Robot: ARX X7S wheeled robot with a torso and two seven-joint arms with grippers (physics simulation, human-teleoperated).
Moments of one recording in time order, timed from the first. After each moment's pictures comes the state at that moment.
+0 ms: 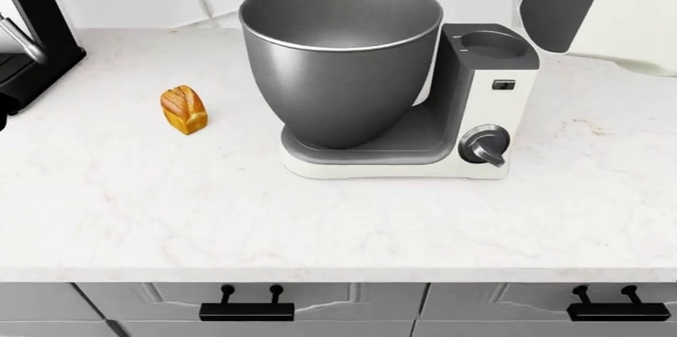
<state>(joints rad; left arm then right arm) -0.41 -0.52 -0.47 0.99 -0.63 -0.76 -0.37 -0.78 1.36 1.36 -1.05 1.16 0.25 0.91</state>
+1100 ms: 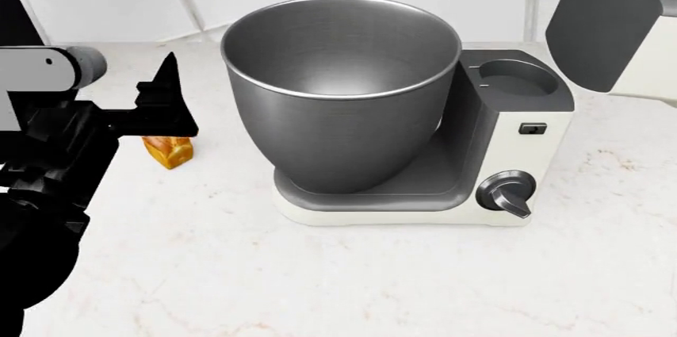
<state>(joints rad) -0.66 -0.49 -0.15 0.64 -0.86 -1.03 -0.36 -0.79 1.34 1.33 -1.05 1.10 0.23 0.88</state>
